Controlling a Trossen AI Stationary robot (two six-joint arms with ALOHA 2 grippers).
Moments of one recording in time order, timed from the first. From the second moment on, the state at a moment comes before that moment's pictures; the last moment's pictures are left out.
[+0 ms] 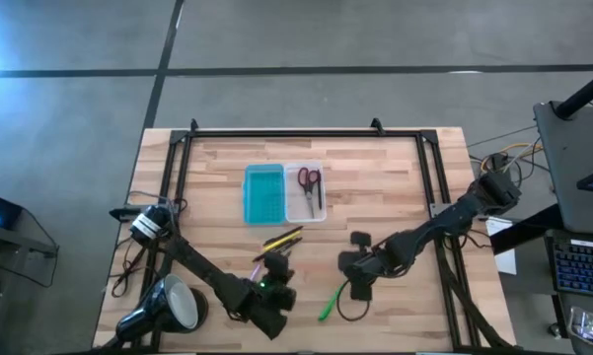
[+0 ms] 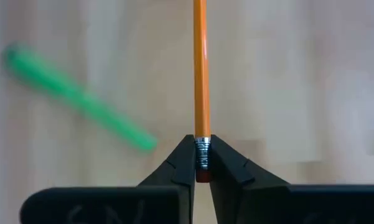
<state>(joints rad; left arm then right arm) -0.63 2.00 1.40 -0.58 -0.88 -0.10 0.49 1.64 0.97 -0.48 0.23 0.56</state>
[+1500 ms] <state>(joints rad) -0.64 1.87 1.45 -1.13 -0.96 -1.22 -0.06 1.74 0.99 -0.26 0.18 0.93</state>
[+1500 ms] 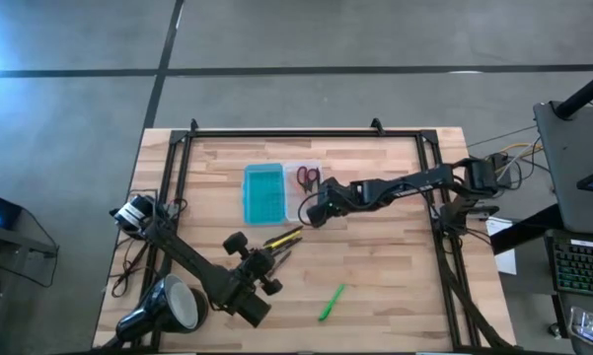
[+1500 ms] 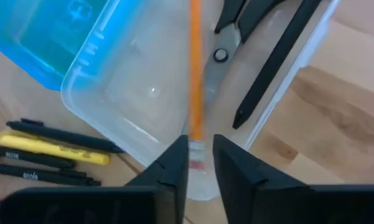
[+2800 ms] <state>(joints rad) -0.67 1.87 1.37 -1.09 -0.83 -1.25 0.55 1.89 1.18 -0.44 0.03 -0.09</state>
